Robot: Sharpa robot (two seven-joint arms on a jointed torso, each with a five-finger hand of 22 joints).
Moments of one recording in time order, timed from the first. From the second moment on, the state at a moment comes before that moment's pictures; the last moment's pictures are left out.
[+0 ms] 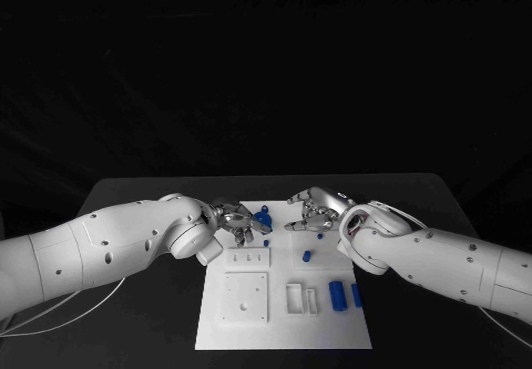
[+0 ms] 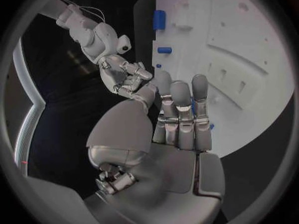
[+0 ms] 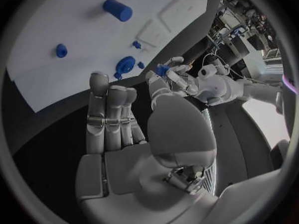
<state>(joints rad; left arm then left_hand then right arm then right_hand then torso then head) 1.38 -0.63 -0.18 1.33 -0.54 -0.12 -0.26 1.19 0.04 0.24 -0.13 0.18 1.20 0.10 0.07 0.30 1.50 -0.06 0.54 0.21 1.37 -0.13 1.00 0.54 0.02 1.08 -0.15 0.84 0.81 1.21 -0.67 -0.04 1.36 -1.31 -0.41 -0.10 1.28 -0.12 -0.01 0.01 0.37 0.79 0.13 0.06 0.06 1.18 0.01 0.87 0.92 1.41 -0.06 0.85 0.96 0.09 1.47 -0.09 0.32 1.30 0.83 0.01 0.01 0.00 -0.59</state>
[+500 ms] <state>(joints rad) 1.38 -0.63 -0.19 1.32 -0.58 -0.08 -0.31 1.10 0.10 0.28 -0.16 0.19 1.20 0.10 0.06 0.34 1.50 -0.06 0.55 0.22 1.37 -0.13 1.02 0.54 0.02 1.08 -0.15 0.84 0.82 1.22 -0.74 -0.03 1.37 -1.13 -0.46 0.03 1.26 -0.08 -0.03 -0.03 0.43 0.82 0.13 0.06 0.06 1.18 0.01 0.88 0.91 1.41 -0.06 0.85 0.96 0.09 1.47 -0.09 0.30 1.31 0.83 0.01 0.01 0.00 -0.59</state>
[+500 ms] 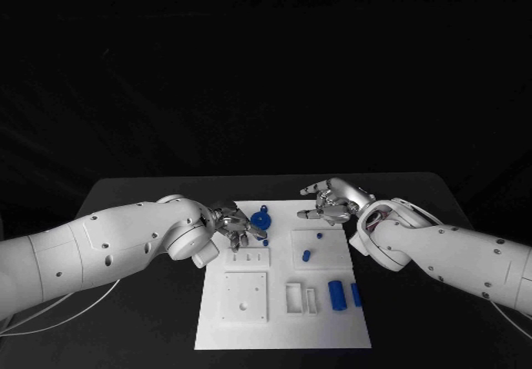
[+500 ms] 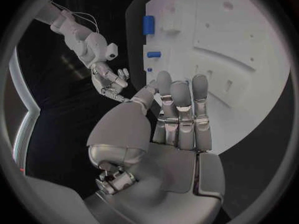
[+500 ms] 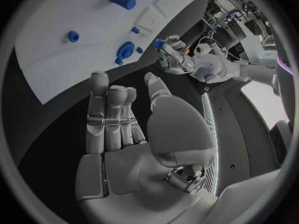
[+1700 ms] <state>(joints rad) 1.37 -0.58 -0.20 1.28 -0.86 0.02 -0.43 0.97 0.10 0.42 -0.23 0.27 1.20 0.10 0.06 0.55 1.50 -0.06 0.66 0.27 1.37 -0.13 1.14 0.54 0.02 1.16 -0.16 0.68 1.06 1.22 -0.75 0.00 1.32 -1.00 -0.50 0.07 1.25 -0.06 -0.02 -0.07 0.48 0.82 0.13 0.06 0.06 1.18 0.01 0.88 0.90 1.41 -0.06 0.84 0.95 0.09 1.47 -0.09 0.28 1.31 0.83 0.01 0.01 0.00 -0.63</state>
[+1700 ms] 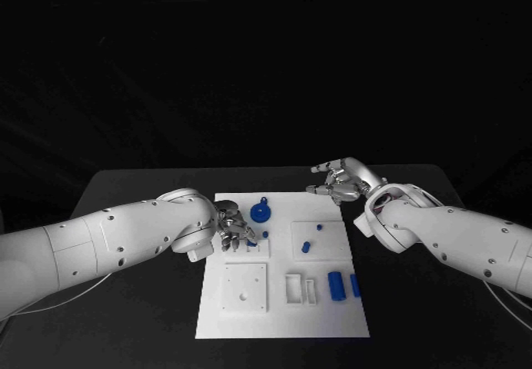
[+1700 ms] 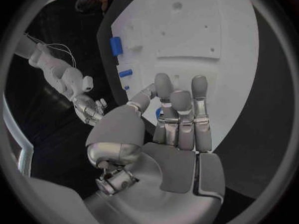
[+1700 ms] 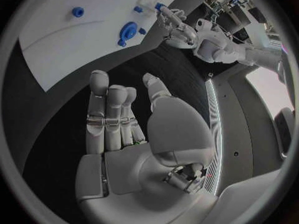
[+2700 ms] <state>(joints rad) 1.36 -0.57 -0.21 1.26 -0.94 0.04 -0.47 0.96 0.09 0.43 -0.24 0.36 1.20 0.10 0.06 0.59 1.50 -0.06 0.68 0.28 1.37 -0.13 1.16 0.52 0.02 1.23 -0.16 0.50 1.29 1.22 -0.75 0.00 1.32 -1.00 -0.51 0.08 1.25 -0.06 -0.02 -0.07 0.48 0.82 0.13 0.06 0.06 1.18 0.01 0.88 0.90 1.41 -0.06 0.84 0.96 0.09 1.47 -0.09 0.28 1.31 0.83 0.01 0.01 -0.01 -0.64</state>
